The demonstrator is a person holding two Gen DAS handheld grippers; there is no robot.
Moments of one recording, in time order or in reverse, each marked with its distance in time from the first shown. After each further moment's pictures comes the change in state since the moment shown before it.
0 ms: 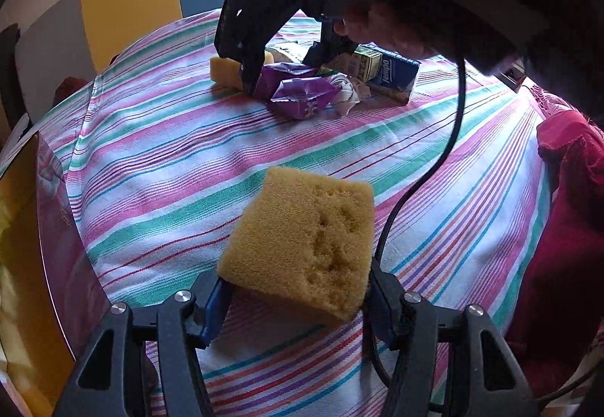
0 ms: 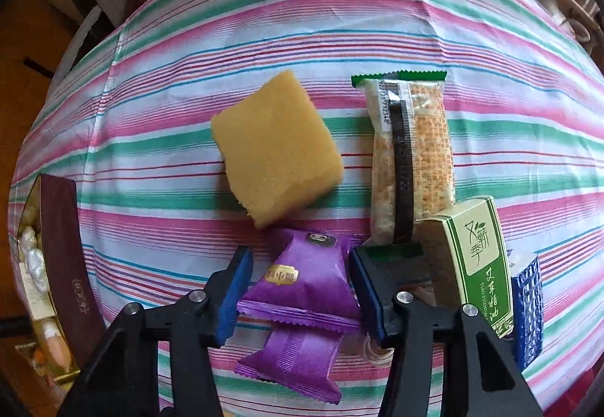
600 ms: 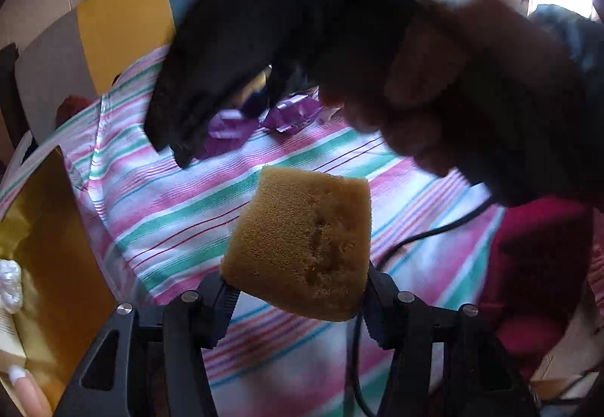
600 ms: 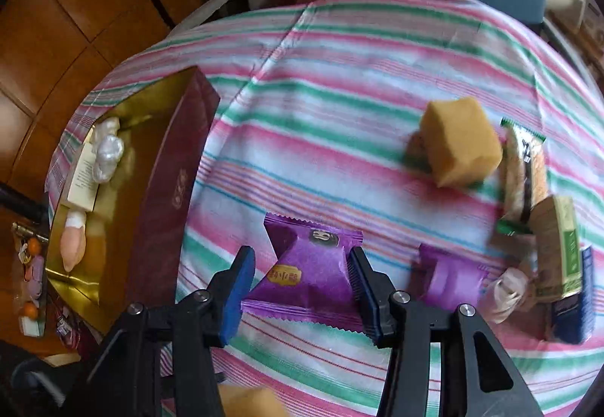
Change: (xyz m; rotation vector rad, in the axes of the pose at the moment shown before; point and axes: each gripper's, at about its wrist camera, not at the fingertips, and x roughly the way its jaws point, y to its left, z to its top) left arm -0.047 -0.006 -0.014 0.063 -0.033 -0.009; right arm -0.025 0.077 -0.093 -0.357 -0.174 0.203
